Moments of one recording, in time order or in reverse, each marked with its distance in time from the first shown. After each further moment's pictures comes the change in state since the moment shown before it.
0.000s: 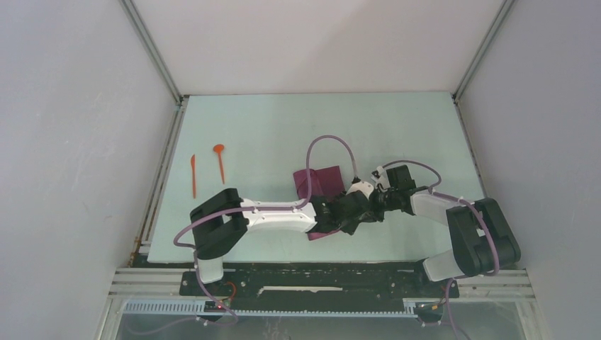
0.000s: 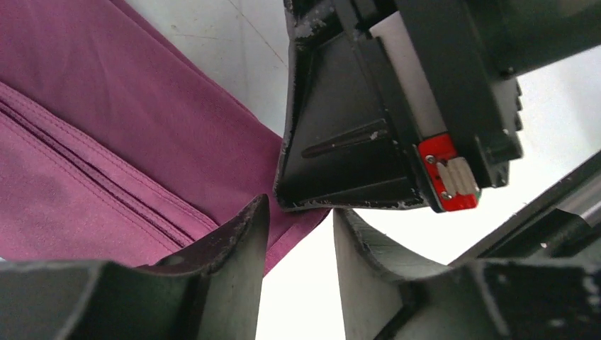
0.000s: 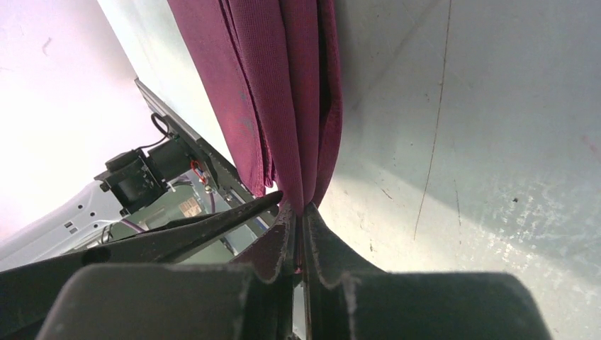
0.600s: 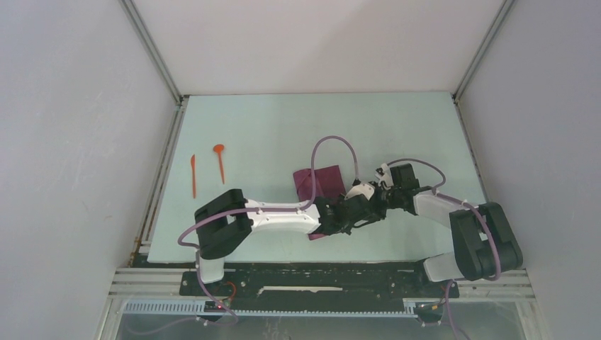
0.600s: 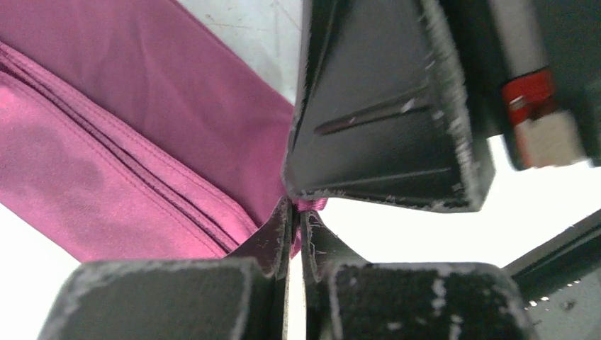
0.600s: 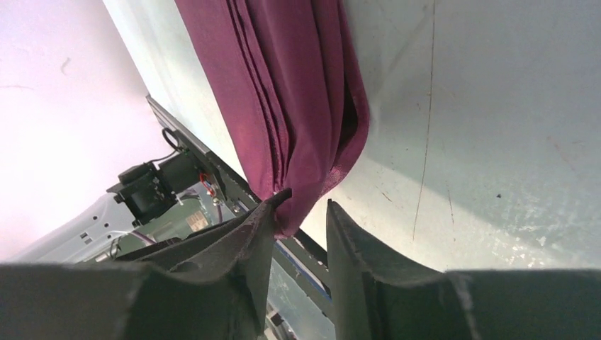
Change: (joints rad) left arm -0.015 0.042 0.047 -0.090 -0.089 0.023; right arm -0.023 -0.026 -0.002 0.008 0.018 0.027
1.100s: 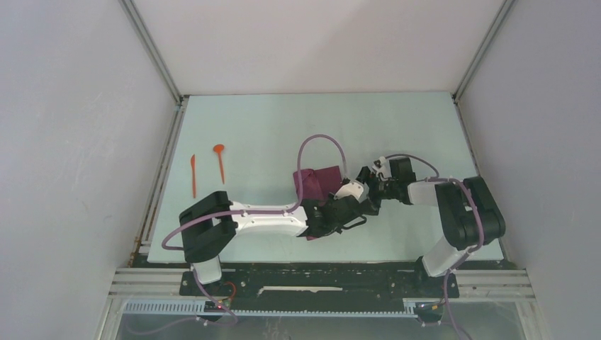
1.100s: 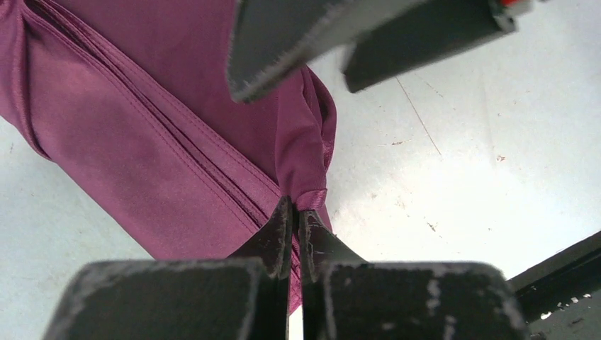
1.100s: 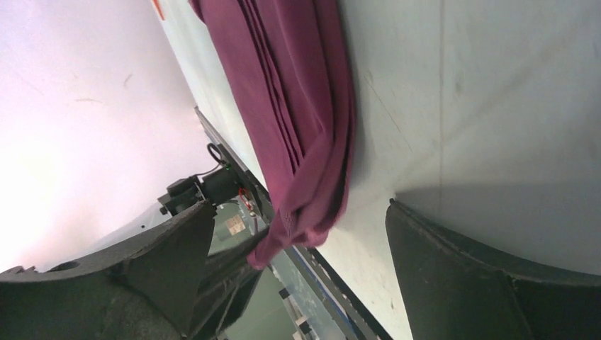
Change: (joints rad) left arm 0.002 -0.104 -0.127 0.042 -0.086 0.001; right arm -0.068 0.187 0.048 0.198 -0.105 0.067
